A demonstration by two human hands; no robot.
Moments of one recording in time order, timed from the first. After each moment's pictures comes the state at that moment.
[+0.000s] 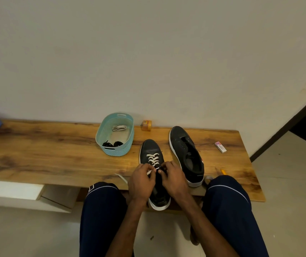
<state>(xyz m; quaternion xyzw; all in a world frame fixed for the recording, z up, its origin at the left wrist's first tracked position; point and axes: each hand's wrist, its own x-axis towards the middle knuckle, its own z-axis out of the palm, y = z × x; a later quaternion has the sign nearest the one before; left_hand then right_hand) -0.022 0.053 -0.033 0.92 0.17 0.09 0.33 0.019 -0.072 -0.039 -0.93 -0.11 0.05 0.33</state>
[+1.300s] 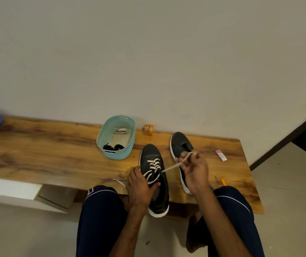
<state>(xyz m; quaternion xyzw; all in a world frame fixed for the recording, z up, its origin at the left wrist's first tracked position) -0.016 0.053 -0.056 0.93 0.24 0.01 0.28 0.060 -0.114 -0.005 -0.46 0.11 0.07 0.88</state>
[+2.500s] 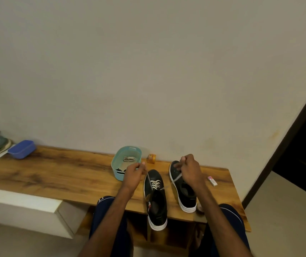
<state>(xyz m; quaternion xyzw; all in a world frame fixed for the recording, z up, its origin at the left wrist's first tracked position) -0.037 0.093 0.094 0.76 0.15 0.13 0.61 0.019 -0.116 0.129 -0.88 -0.06 -0.02 0.47</state>
